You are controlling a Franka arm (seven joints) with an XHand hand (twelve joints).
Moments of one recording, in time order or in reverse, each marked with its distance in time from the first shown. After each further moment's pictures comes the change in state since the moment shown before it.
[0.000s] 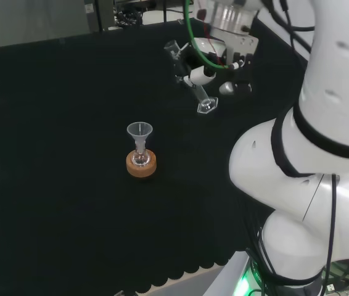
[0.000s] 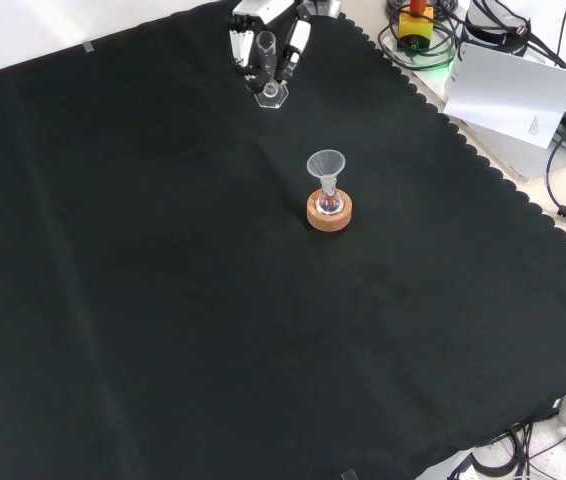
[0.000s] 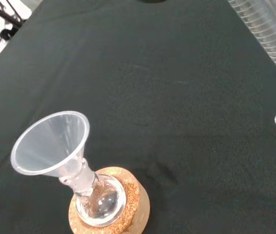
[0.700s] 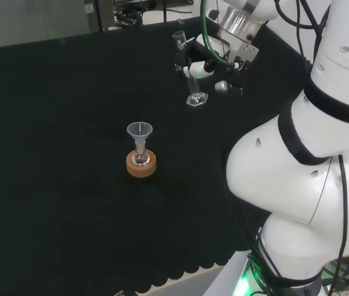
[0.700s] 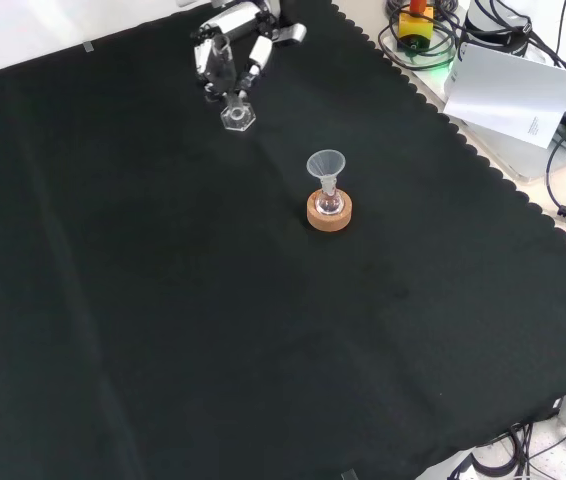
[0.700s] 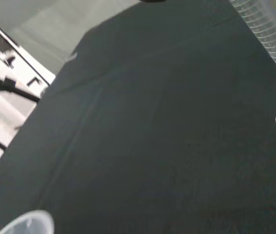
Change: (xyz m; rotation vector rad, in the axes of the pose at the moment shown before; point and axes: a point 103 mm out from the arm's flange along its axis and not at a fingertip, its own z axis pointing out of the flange) arm -0.041 0.060 0.007 -0.164 0.195 -0.017
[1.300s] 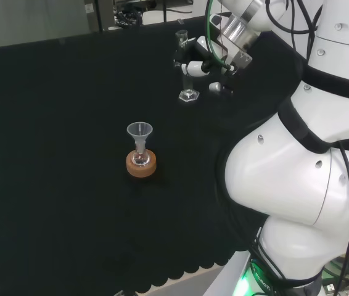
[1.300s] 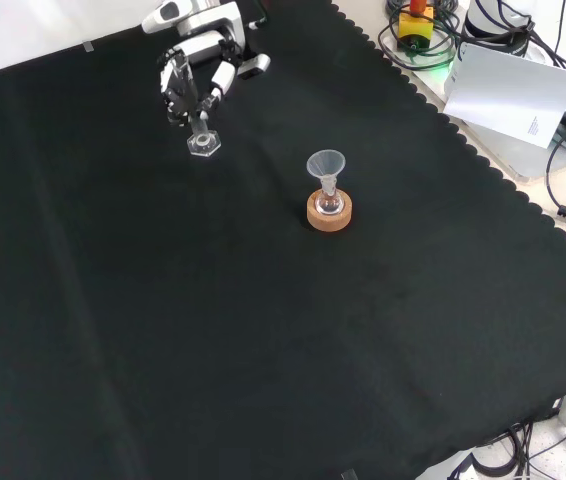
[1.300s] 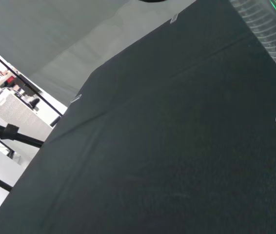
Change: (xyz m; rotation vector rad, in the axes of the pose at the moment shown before) arm -0.047 0.056 0.022 -0.084 0.108 -0.034
